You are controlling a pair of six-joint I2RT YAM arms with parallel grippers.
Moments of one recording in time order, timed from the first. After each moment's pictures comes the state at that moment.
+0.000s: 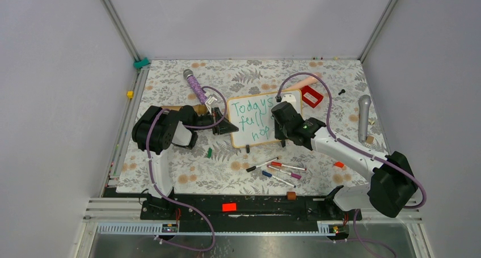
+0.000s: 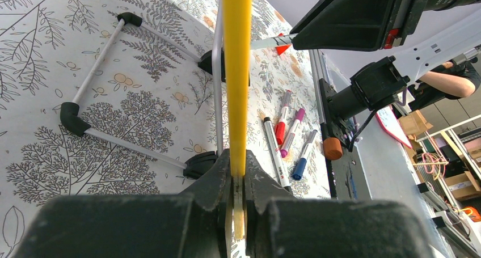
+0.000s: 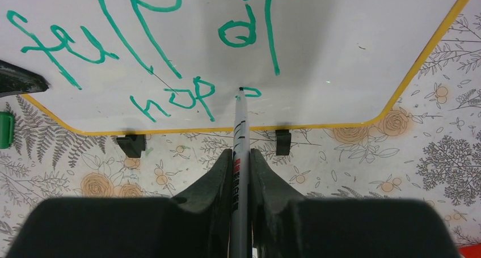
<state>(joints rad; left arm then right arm) -0.25 2.03 0.65 1.41 1.19 -0.73 0.72 1.34 0.94 -0.49 0.33 0.50</state>
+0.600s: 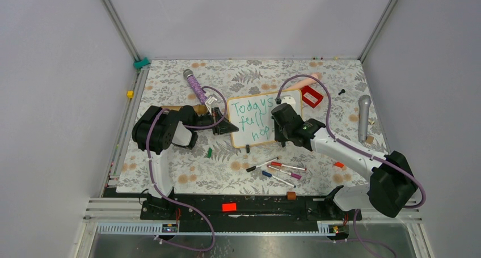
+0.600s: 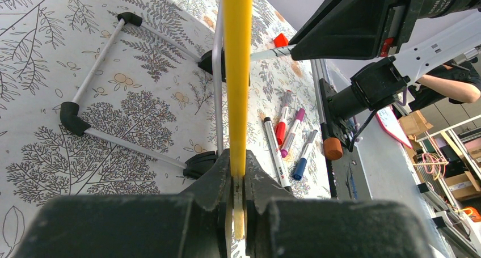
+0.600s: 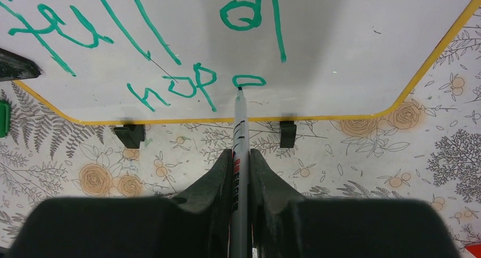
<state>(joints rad) -0.25 2.03 0.65 1.41 1.19 -0.73 0.72 1.34 0.92 -0.49 0.29 0.51</state>
